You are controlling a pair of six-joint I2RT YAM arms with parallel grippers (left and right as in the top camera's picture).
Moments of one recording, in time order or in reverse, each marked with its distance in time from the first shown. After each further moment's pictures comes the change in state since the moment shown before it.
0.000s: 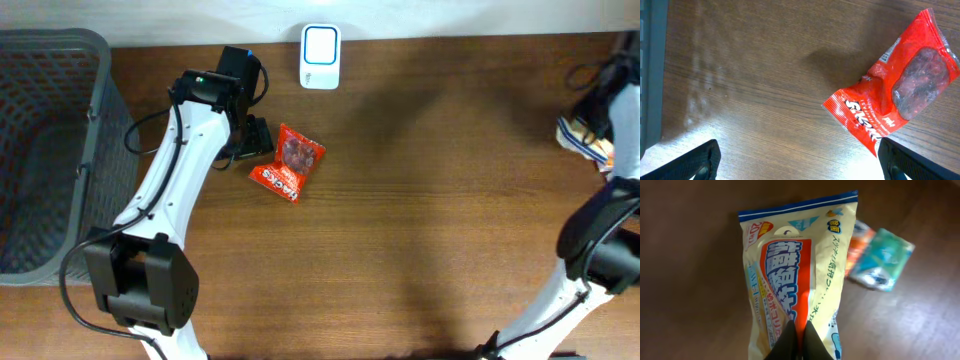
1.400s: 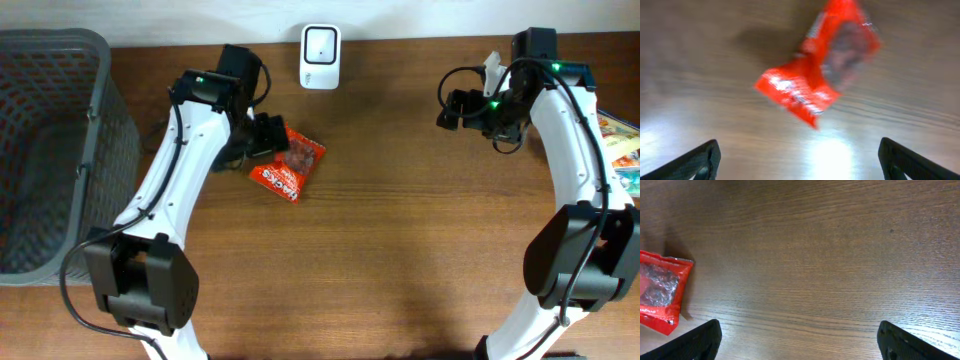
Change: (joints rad) left arm -0.002 0.000 0.000 0.043 0.281 0.001; right arm 0.349 -0.197 -0.184 -0.117 -0.613 -0.415
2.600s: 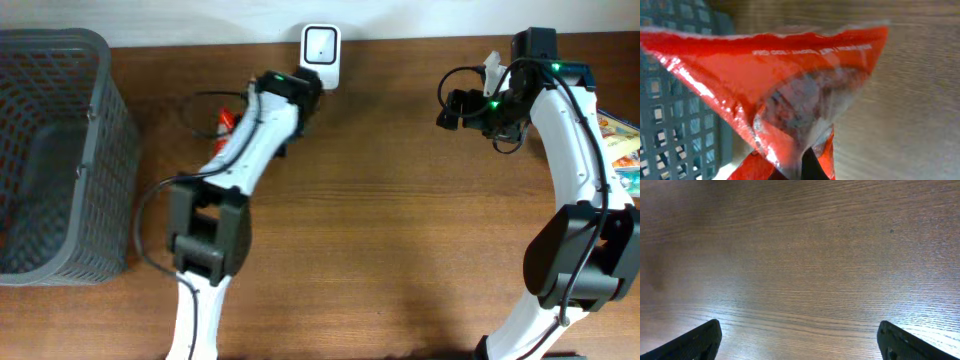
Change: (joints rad) left arm -0.164 0.369 0.224 -0.159 -0.782 -0.046; right arm 0.000 0.000 0.000 0.001 0.000 0.001
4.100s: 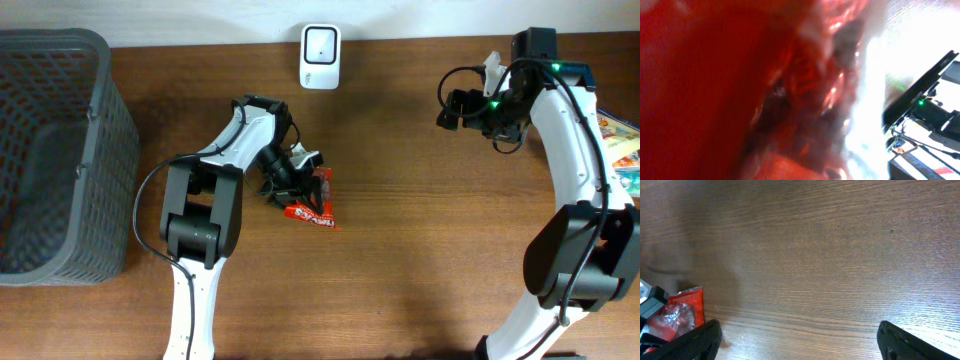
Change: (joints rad) left arm 0.116 0.103 -0.176 -0.006 1.312 0.745; right arm 0.000 0.000 0.000 0.000 0.000 0.000
